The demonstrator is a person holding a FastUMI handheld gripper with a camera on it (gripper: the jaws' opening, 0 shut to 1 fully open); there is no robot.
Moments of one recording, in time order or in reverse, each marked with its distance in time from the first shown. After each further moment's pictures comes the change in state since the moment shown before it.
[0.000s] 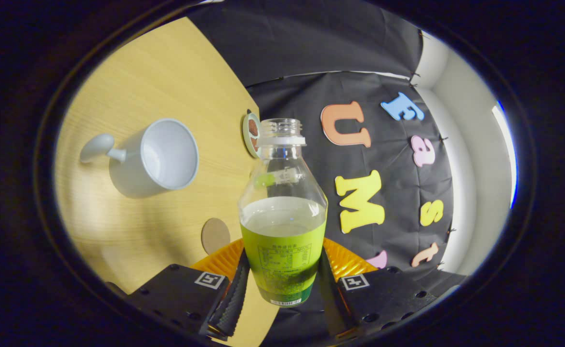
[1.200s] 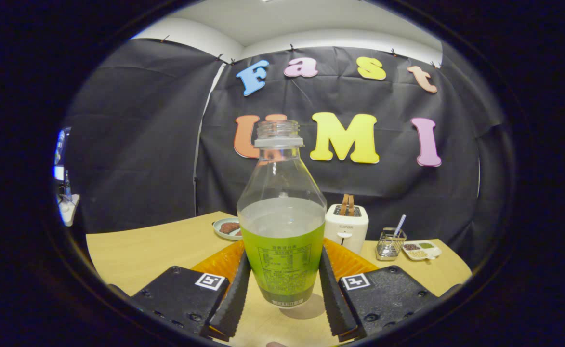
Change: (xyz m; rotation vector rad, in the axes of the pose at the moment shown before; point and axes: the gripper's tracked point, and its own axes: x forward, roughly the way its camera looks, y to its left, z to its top) arm 0.080 -0.008 0.022 1.225 -0.188 0.256
